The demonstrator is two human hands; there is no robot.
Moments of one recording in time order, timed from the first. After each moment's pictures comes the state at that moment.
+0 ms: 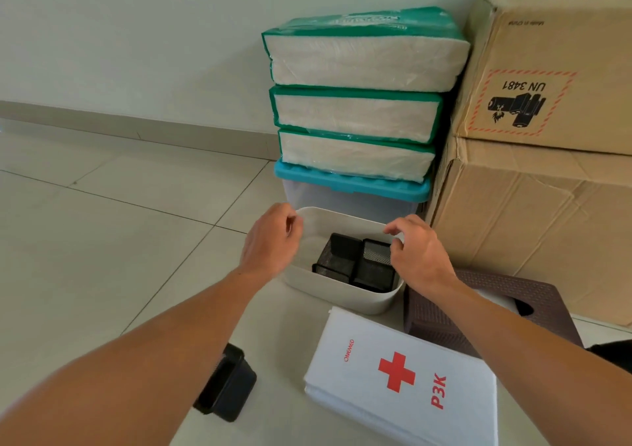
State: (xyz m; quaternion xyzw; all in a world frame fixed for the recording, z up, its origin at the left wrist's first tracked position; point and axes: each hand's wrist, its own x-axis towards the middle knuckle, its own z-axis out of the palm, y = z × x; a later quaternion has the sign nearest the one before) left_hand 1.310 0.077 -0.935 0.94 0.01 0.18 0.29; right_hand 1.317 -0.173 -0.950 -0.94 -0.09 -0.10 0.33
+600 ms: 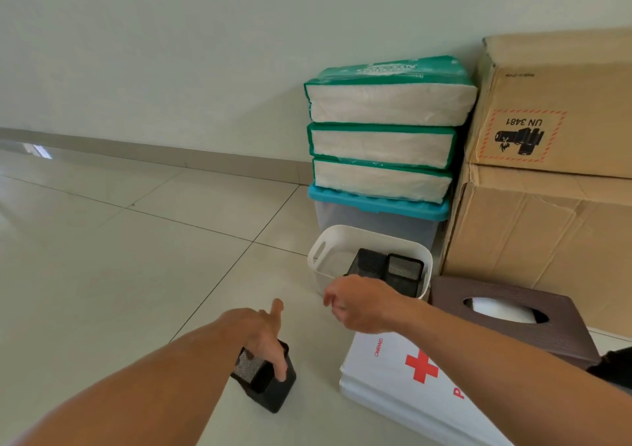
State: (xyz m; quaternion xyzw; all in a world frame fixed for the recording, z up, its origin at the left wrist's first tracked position) left_hand 1.197 0.137 -0.926 0.90 0.09 -0.42 0.00; right_hand 1.244 -0.073 -0.908 -0.92 -0.34 0.17 0.14
